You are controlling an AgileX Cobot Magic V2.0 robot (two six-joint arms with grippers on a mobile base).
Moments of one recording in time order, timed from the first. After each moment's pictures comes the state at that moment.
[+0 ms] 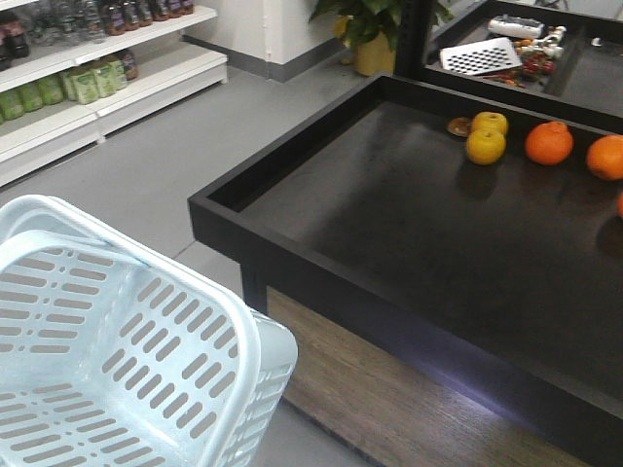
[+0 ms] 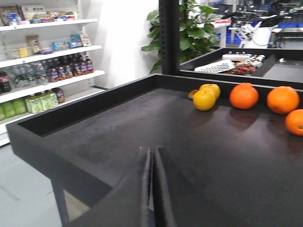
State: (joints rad) left arm -0.42 0.17 -0.40 -0.38 0.53 0.27; right arm 0.05 -0.01 0.03 -0.04 0.11 0.08
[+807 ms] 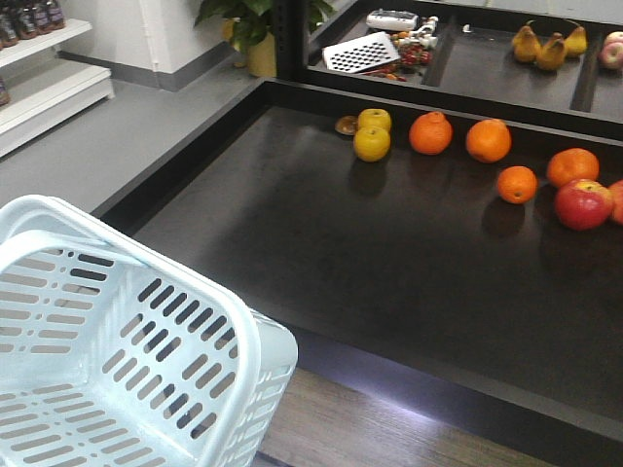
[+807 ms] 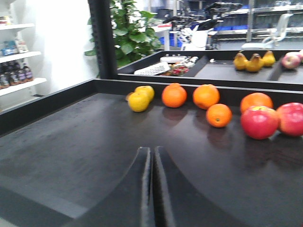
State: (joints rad) left arm -0.42 0.17 -0.40 -0.38 0.53 0.27; right arm 0.05 -0.01 0.03 -0.04 0.11 0.08
